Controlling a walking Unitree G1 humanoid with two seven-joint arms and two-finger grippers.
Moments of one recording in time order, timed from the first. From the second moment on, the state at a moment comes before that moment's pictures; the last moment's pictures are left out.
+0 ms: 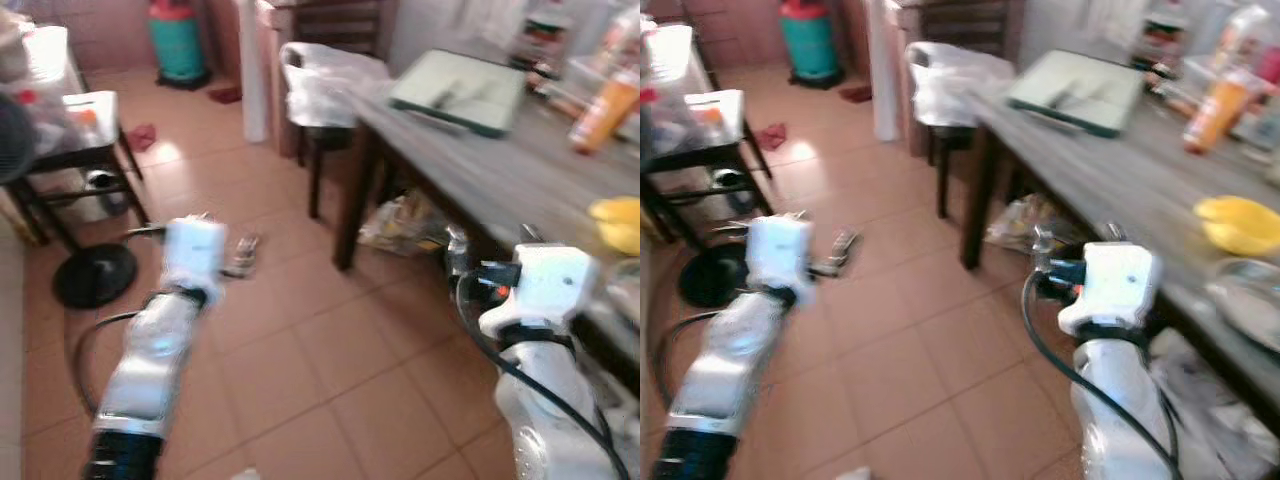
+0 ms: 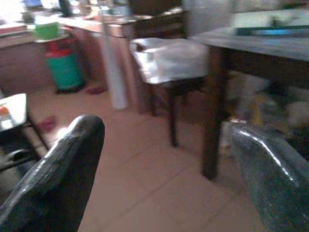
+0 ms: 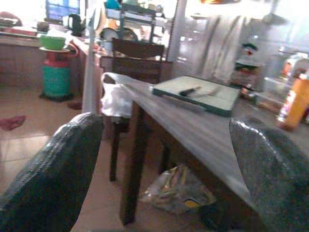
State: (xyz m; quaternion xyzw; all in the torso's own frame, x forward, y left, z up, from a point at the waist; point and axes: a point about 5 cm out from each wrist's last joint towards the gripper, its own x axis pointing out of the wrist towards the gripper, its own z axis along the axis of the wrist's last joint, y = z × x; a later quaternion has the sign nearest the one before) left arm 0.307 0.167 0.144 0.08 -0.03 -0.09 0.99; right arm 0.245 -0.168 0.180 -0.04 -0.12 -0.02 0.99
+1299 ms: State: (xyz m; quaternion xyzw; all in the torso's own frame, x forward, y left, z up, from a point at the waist) left arm 0.296 0.154 0.025 0.08 0.17 -0.12 0.97; right arm 0.259 -0.172 0.077 -0.01 0.05 -0.01 1.00
